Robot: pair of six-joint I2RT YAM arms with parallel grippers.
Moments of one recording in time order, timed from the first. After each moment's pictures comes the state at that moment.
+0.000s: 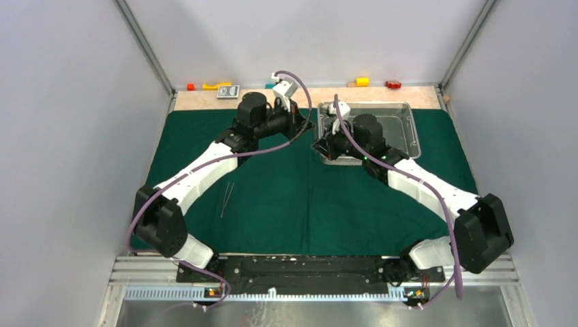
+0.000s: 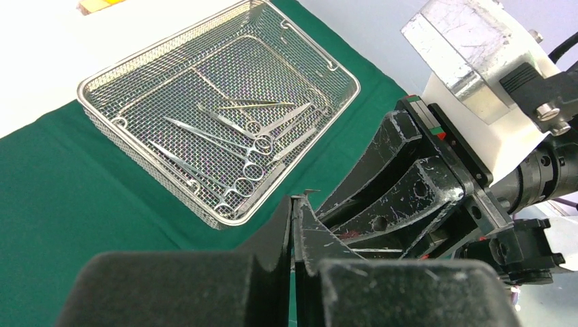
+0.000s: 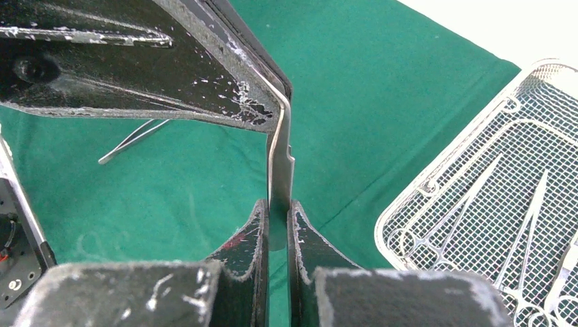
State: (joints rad) left arm -0.55 1.50 1.25 0.07 0.50 -0.29; right arm 0.59 1.35 0.97 0.05 -0.32 0.10
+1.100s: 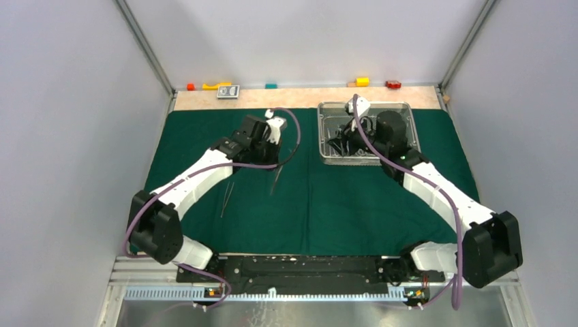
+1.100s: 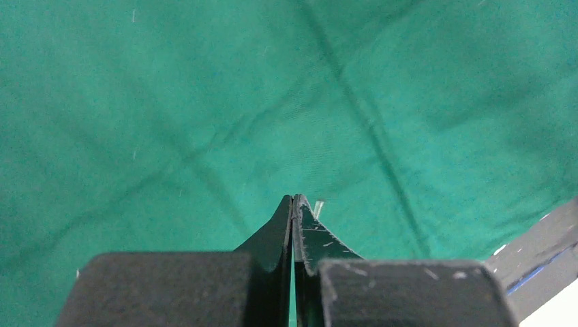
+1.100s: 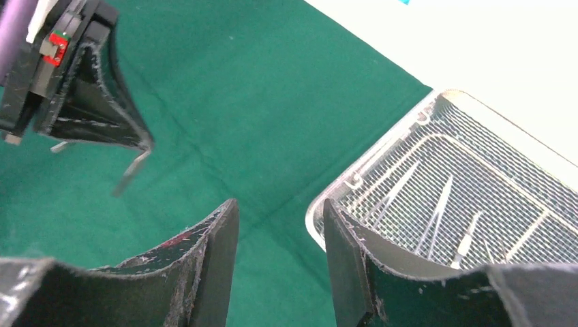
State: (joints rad) left arm -0.53 1.45 1.15 -0.49 0.22 -0.13; right arm 0.44 1.25 0.93 0.03 -0.41 -0.05
